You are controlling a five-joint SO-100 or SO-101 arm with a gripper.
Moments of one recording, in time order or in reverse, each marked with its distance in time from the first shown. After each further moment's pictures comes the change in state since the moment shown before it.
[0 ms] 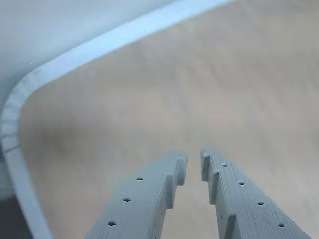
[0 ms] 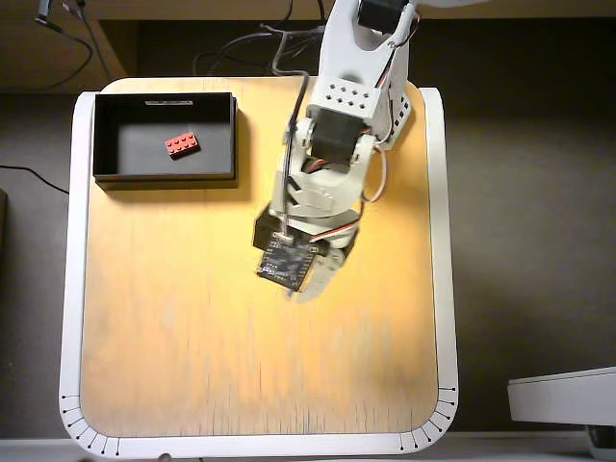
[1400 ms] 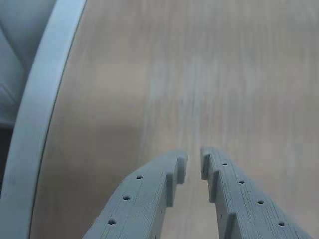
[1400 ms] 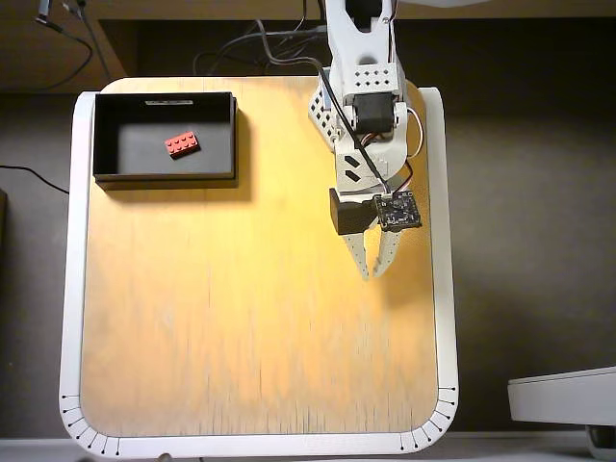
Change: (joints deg) arm -13.1 61.1 73.1 -17.5 14.3
